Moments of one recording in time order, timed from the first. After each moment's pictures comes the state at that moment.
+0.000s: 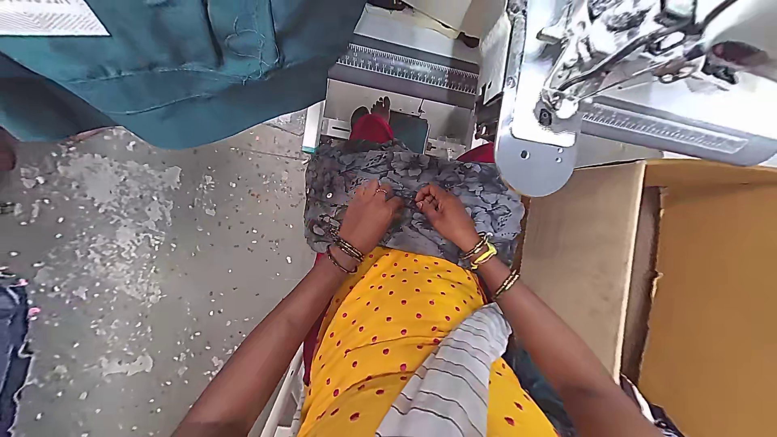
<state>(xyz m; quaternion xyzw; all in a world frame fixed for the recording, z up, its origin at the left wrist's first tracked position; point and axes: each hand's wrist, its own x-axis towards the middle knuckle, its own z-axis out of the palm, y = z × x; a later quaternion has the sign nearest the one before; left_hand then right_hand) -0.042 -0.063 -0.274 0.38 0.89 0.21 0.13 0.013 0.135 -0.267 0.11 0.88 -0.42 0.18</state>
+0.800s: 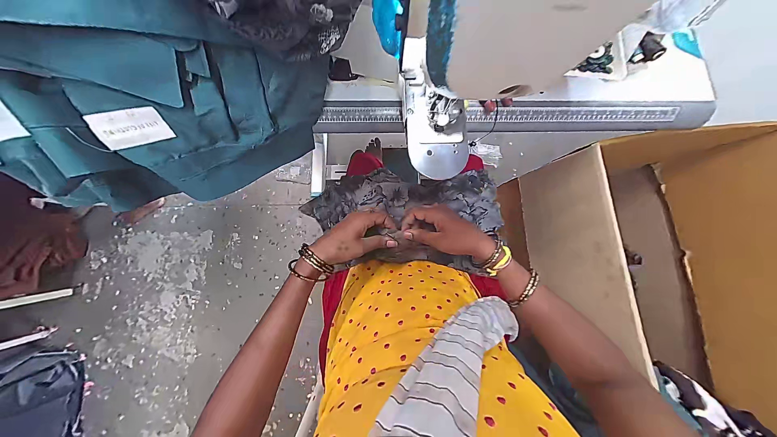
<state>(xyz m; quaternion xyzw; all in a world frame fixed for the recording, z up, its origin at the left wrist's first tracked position) -0.070 -0.082 -0.191 0.40 0.73 0.41 0.38 0.031 0.150 -0.183 -0.07 0.83 -0.53 0.17</state>
